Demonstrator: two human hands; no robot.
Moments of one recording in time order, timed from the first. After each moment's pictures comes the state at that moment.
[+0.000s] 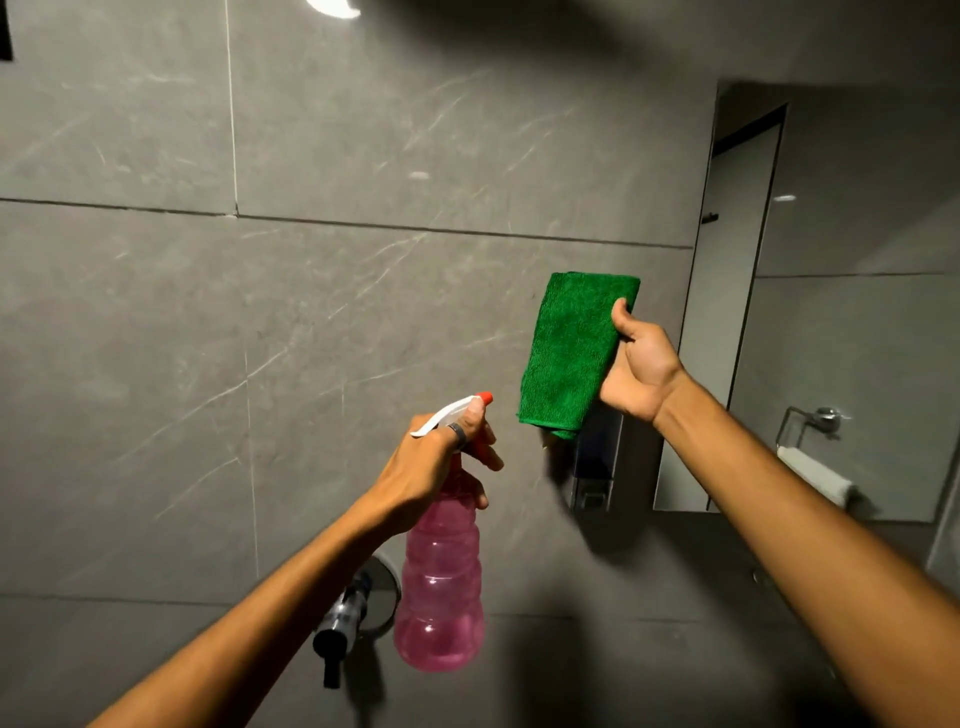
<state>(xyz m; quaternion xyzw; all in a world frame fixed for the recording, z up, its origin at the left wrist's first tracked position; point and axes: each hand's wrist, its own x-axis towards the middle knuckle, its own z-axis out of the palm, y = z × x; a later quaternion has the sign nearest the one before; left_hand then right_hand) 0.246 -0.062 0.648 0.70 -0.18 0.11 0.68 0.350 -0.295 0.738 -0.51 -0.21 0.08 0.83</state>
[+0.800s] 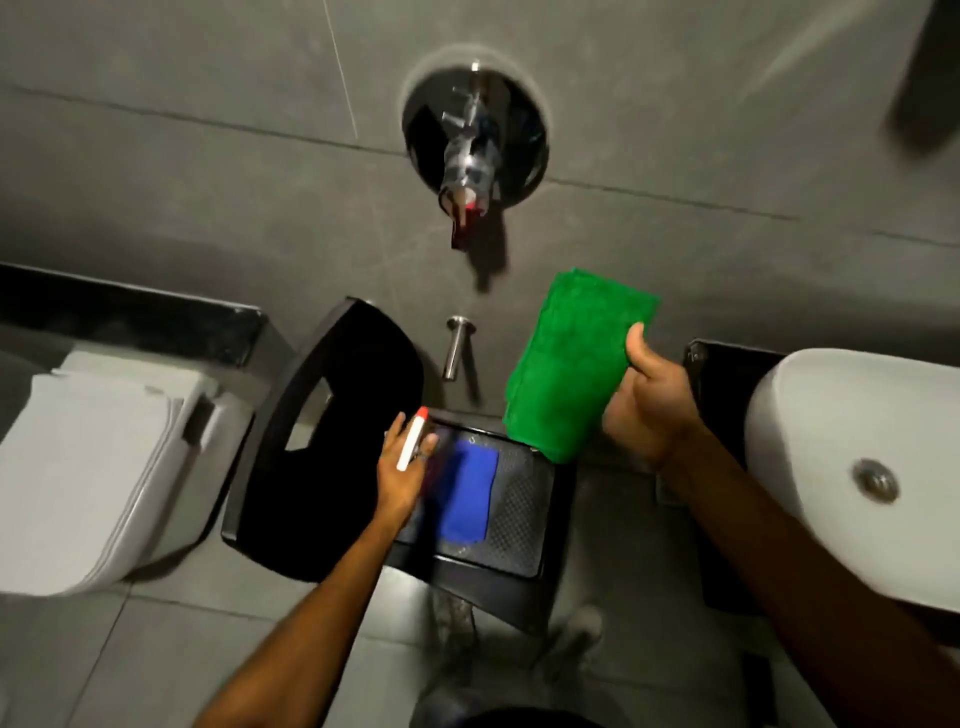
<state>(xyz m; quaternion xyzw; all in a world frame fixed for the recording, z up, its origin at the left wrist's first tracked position) 0.092 0.052 0.132 0.75 0.33 0.02 0.57 0.221 -0.178 0.292 -0.40 0.13 0.34 0.84</state>
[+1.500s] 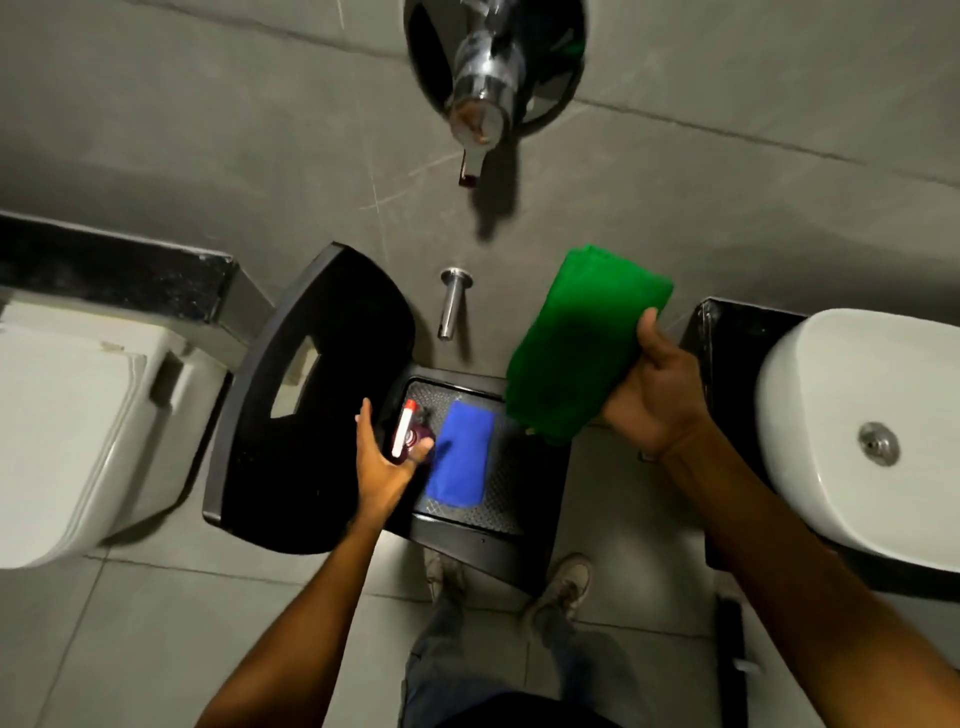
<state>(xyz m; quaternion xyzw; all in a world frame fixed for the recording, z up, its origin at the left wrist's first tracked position) 0.060 0.077 0.067 0.73 0.34 0.03 0.59 0.205 -0.165 0.258 -0.41 0.16 0.29 0.85</state>
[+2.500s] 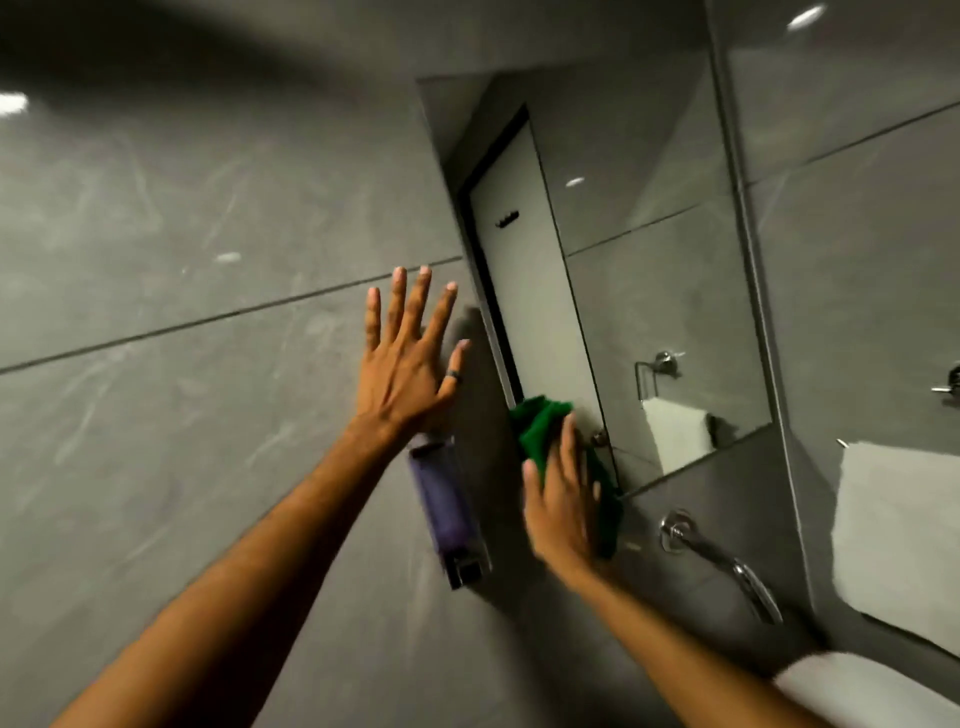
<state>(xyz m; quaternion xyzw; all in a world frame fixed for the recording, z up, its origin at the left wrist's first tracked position) 0.429 -0.240 0.762 0.81 -0.29 0.52 -0.05 0.428 -0.381 0.551 -0.80 0.10 -0.44 0.40</state>
